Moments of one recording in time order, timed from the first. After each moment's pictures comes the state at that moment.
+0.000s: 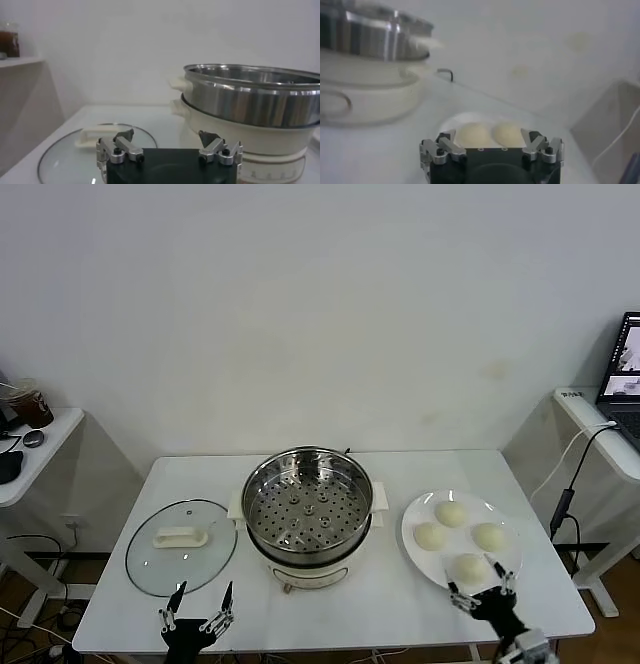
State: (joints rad) left arm 1.82 -1.32 -0.51 -2.08 -0.21 -0.08 -0.12; right arm -1.54 0.99 0.75 1.88 -0.21 -0.05 -0.32
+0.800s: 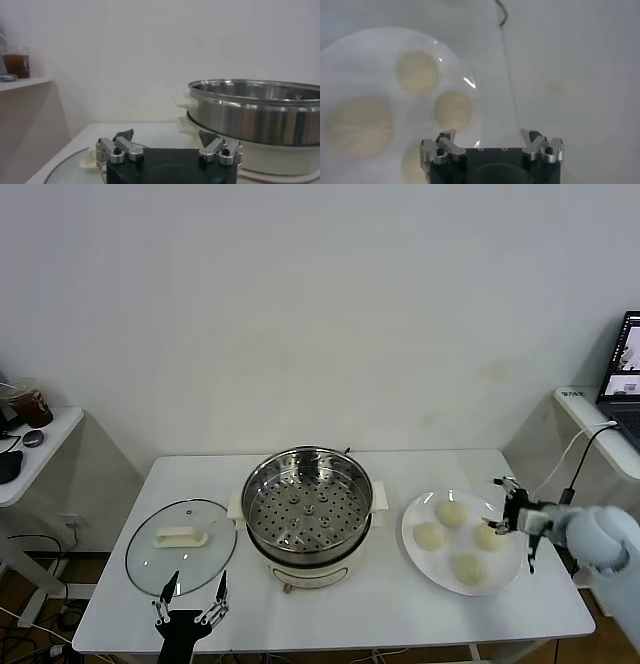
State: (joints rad) left arm 1.80 -1.35 -0.53 -2.08 -0.18 -0.15 -0.13; right arm -0.61 0.61 0.02 1.46 -0.40 -0.09 -0.87
